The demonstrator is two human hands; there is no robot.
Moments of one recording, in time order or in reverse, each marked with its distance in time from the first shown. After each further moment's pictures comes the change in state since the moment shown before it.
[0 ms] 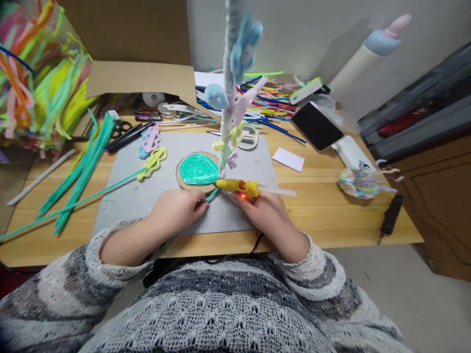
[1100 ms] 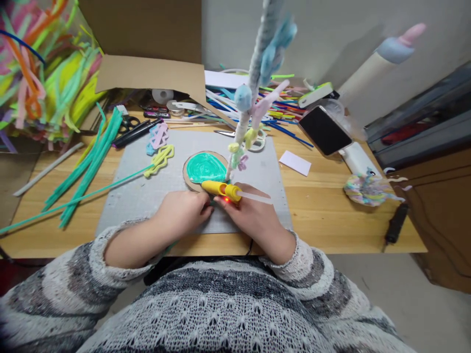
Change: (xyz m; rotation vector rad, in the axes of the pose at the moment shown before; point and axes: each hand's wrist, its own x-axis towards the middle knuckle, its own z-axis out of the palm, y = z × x) left_hand -0.007 0.001 0.003 0.013 -0.010 0.000; right_hand 0.004 -0.035 0.021 -0.110 0.011 -0.247
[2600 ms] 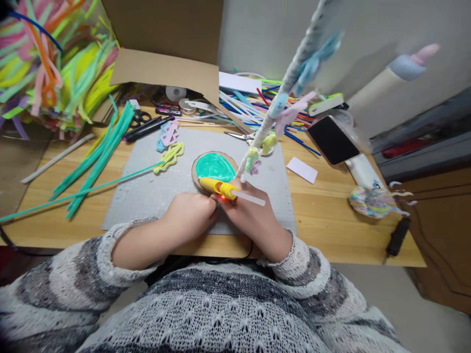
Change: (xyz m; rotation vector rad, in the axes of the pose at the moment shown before) left_hand -0.007 0.004 -0.009 -0.044 -0.055 0.058; right_hand 0.015 -0.018 0.008 -0.221 0.039 -0.126
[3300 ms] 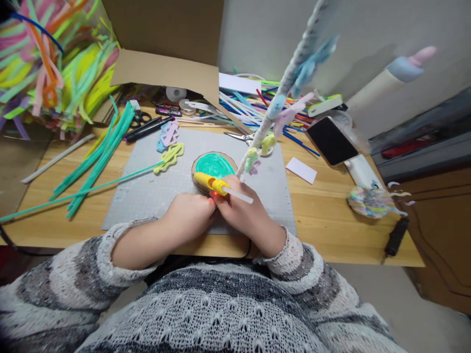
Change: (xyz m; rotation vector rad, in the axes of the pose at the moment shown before) left_hand 0.000 0.000 -0.002 0.002 -0.008 0.012; right_hand 0.009 0.000 0.011 0.314 -0.049 -0.076
